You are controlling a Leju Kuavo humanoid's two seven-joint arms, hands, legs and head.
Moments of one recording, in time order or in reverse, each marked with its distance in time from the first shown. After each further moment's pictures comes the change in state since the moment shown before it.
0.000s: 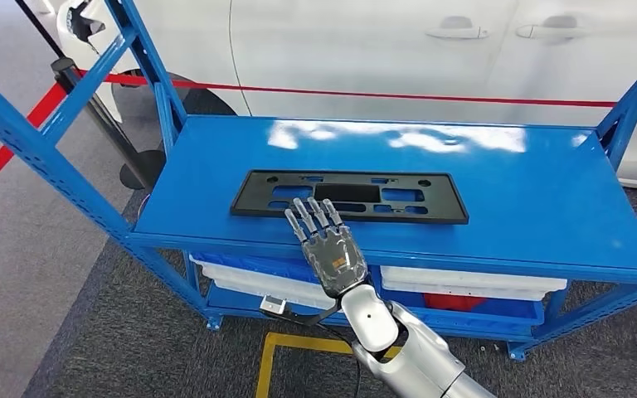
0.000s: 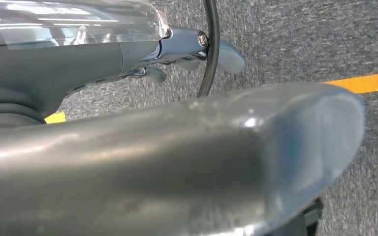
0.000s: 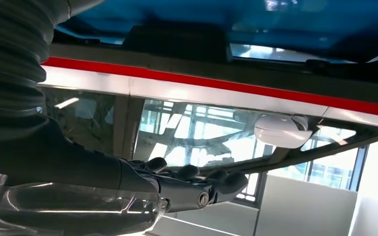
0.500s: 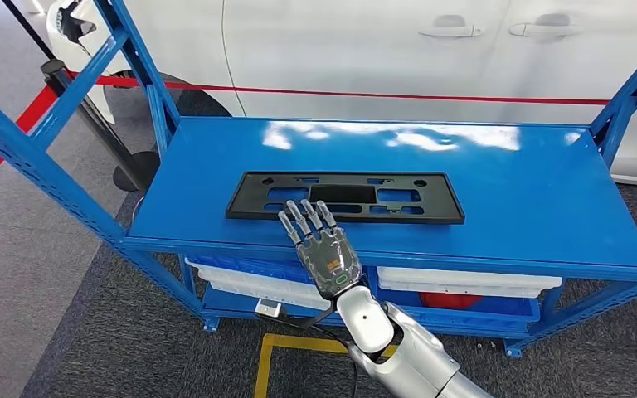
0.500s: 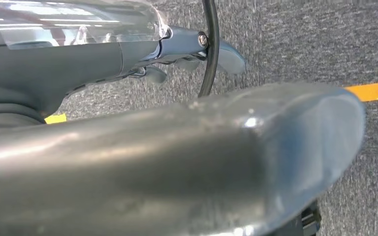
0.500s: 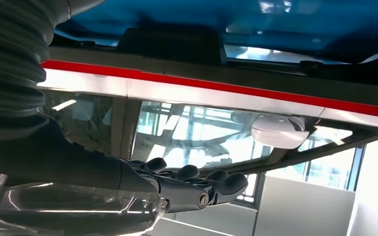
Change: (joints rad) left arm -0.004 -0.001 0.016 0.000 -0.001 0.000 -0.001; right arm 0.007 0.002 0.000 0.004 0.000 -0.011 -0.005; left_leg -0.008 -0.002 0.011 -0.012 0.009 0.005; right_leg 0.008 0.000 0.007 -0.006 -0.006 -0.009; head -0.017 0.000
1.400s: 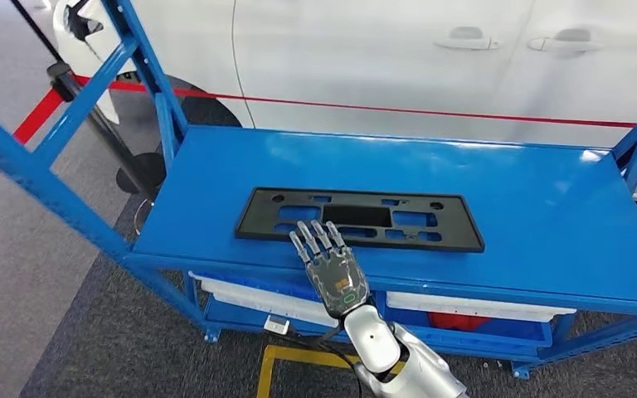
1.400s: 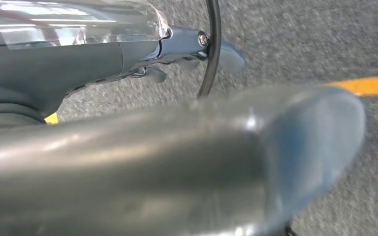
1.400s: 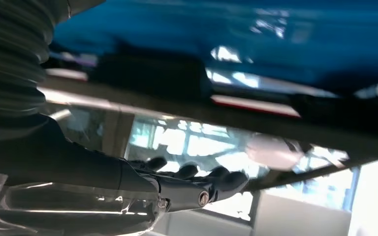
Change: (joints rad) left arm -0.001 -0.004 0.018 0.005 -0.009 -0.013 -0.010; right arm 0.064 0.005 0.001 0.043 0.000 -0.043 0.000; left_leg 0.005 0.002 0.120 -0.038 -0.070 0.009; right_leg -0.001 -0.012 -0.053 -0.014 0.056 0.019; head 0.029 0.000
